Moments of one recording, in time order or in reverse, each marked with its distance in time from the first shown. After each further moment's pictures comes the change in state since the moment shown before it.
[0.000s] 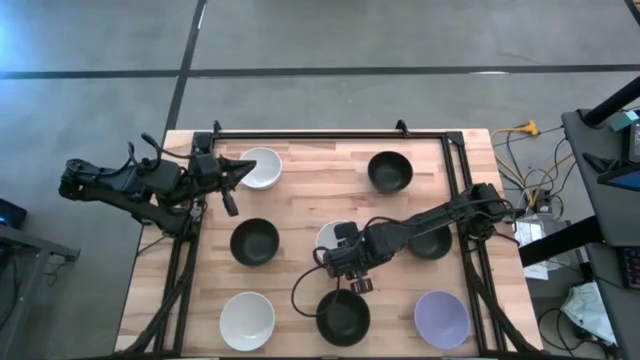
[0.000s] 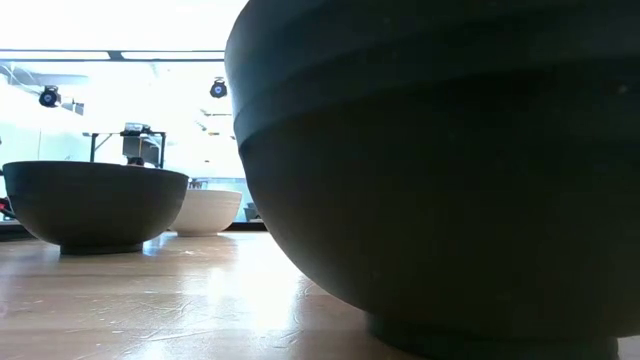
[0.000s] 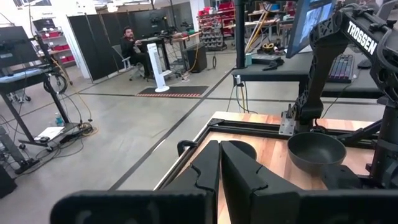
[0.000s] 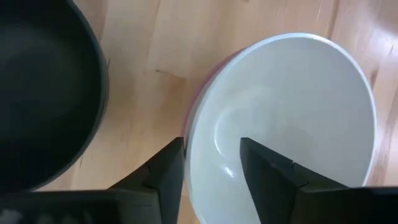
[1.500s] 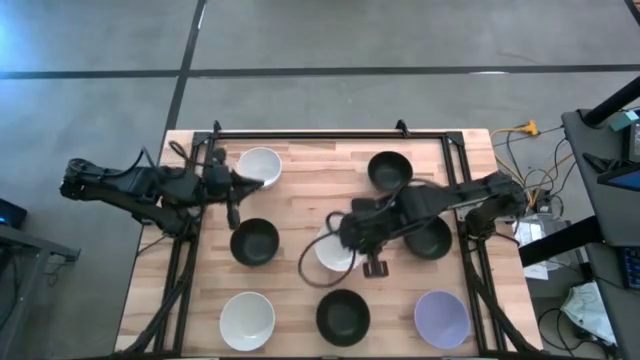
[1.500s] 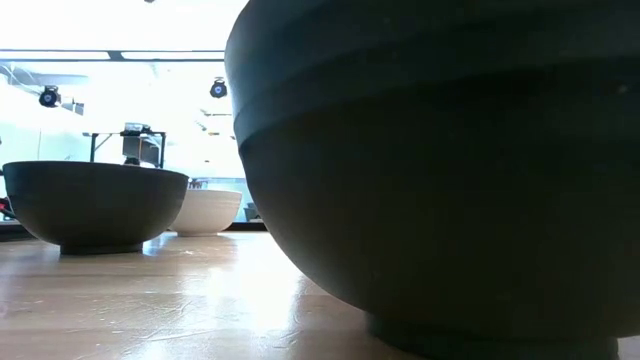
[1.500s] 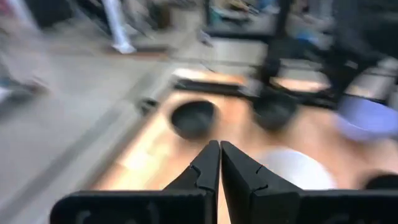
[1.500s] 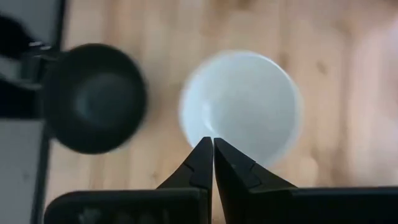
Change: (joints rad) left arm -0.001 0.043 0.000 -0.186 0.192 -0.217; right arm -0.054 -0.168 0.255 -0.301 -0.094 0.119
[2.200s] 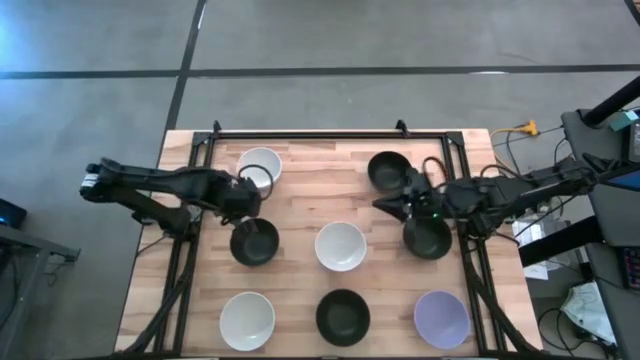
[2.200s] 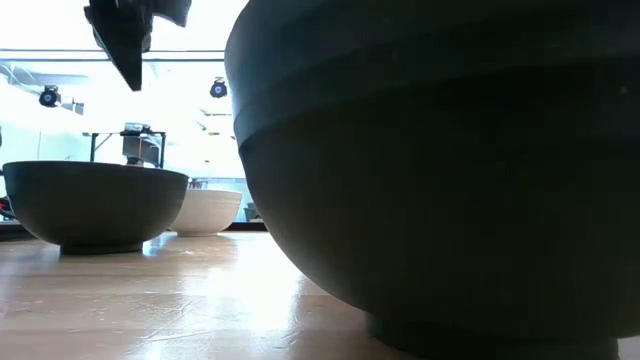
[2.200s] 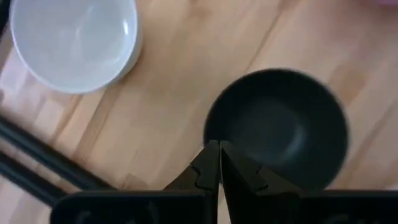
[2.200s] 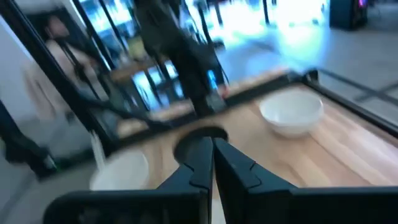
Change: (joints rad) left arm 0.118 0.420 0.227 -0.891 0.276 -0.486; right arm -0.002 -0.813 -0.997 1.178 0.343 0.222
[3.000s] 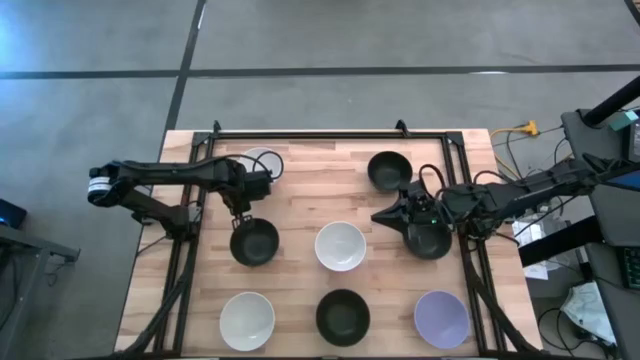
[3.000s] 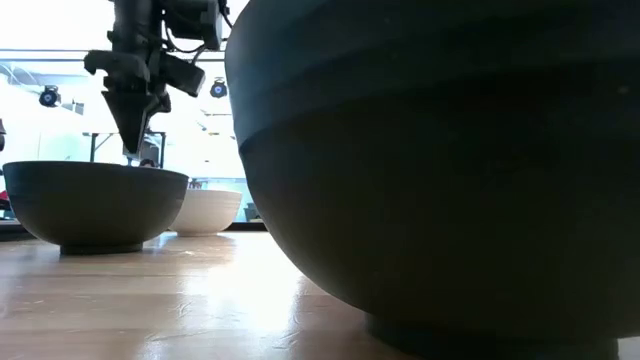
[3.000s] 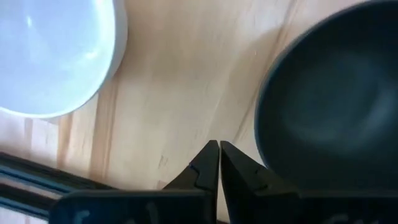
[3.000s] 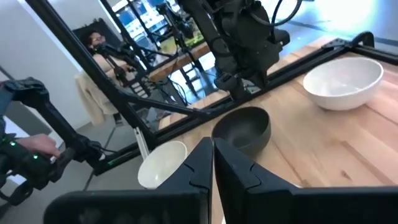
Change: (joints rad) left arm 0.267 0.064 -0.190 0.127 0.127 0.495; right arm -0.003 -0.005 -0.140 0.157 -0.142 0.147
